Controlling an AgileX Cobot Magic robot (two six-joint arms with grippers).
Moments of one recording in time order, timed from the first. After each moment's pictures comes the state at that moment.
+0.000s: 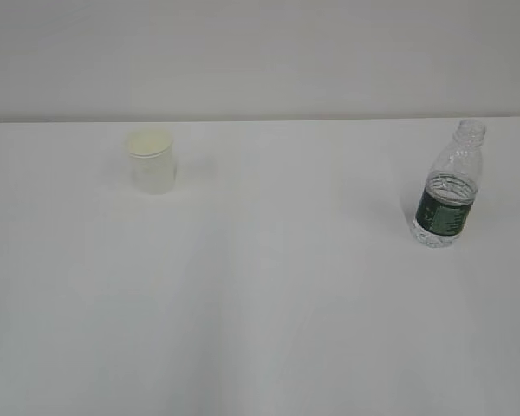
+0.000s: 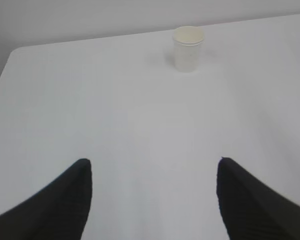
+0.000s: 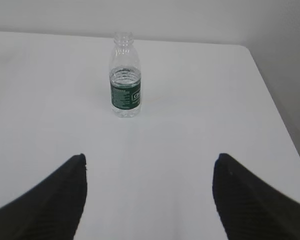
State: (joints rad) left arm -0.04 0.01 -0.55 -0.06 1.03 0.06; right arm 0.03 -0.02 -0.53 -0.10 1.05 -0.06
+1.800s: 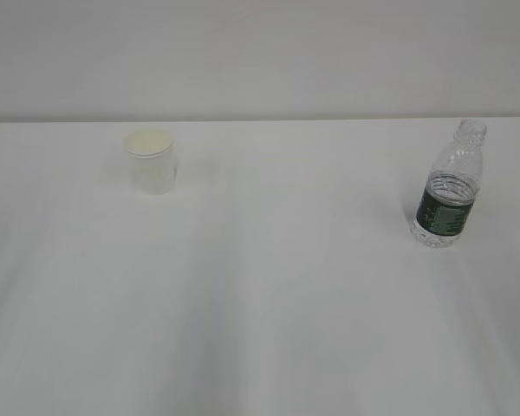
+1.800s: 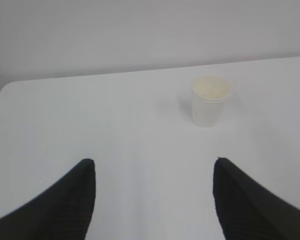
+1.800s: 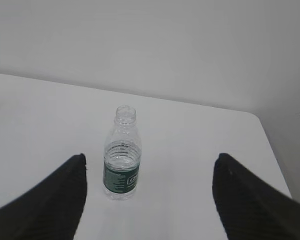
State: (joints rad) left arm -0.04 0.69 -0.55 -0.07 0.31 0.06; right arm 0.03 0.51 -0.51 -0.08 0.37 -0.15
